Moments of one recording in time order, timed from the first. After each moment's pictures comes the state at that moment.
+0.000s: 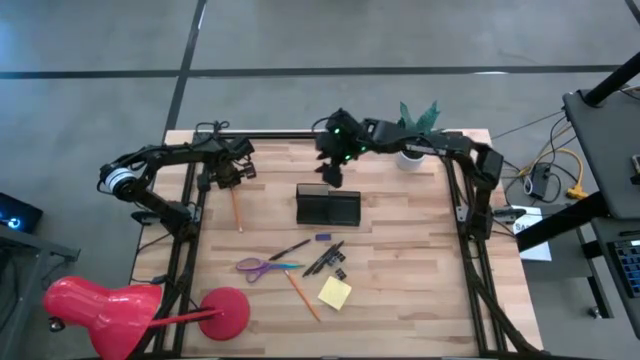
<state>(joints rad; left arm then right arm) 0.84 1.45 0.71 -0.76 -0.14 -1.11 -0.36 1.90 1.61 -0.51 -0.25 -0.05</state>
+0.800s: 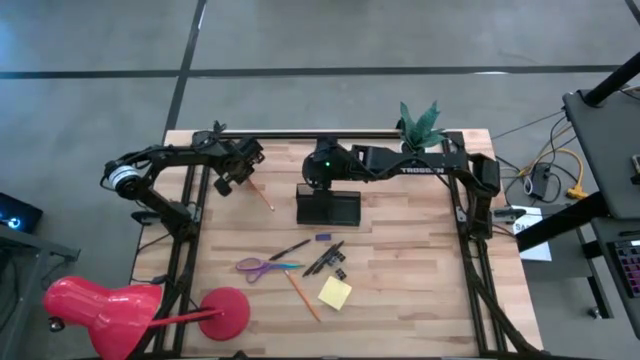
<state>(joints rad) 0.76 1.59 0.70 -0.49 -0.18 -1.60 -0.18 1.90 1.60 -0.43 0.24 -0.31</state>
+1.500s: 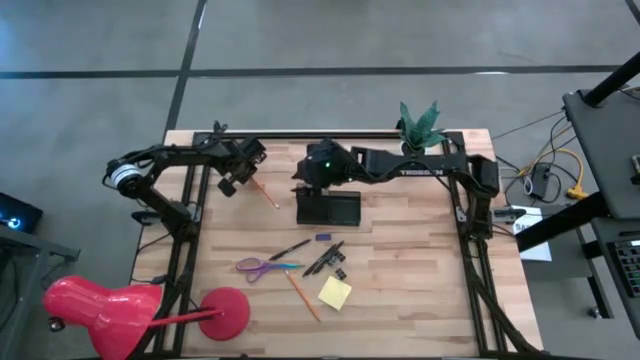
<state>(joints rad) 0.72 1.62 0.71 -0.47 -0.16 -1.67 -0.14 1.92 1.62 -0.29 -0.08 -0.09</state>
